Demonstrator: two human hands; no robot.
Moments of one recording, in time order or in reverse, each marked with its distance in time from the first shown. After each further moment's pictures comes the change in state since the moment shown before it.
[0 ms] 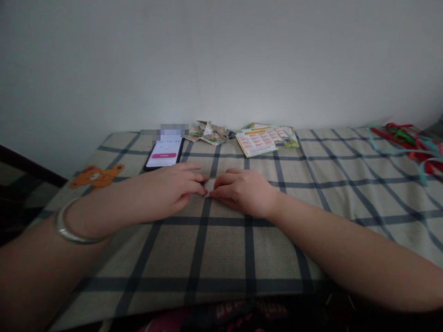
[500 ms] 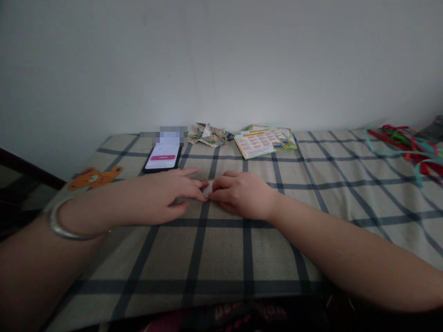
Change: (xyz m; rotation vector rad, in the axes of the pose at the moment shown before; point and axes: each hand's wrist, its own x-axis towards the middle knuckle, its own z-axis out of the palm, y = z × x) left_hand -0.005 0.002 -0.009 -0.141 -0.106 -0.075; right_hand -0.004 -0.002 -0.002 -0.061 -0.015 0.000
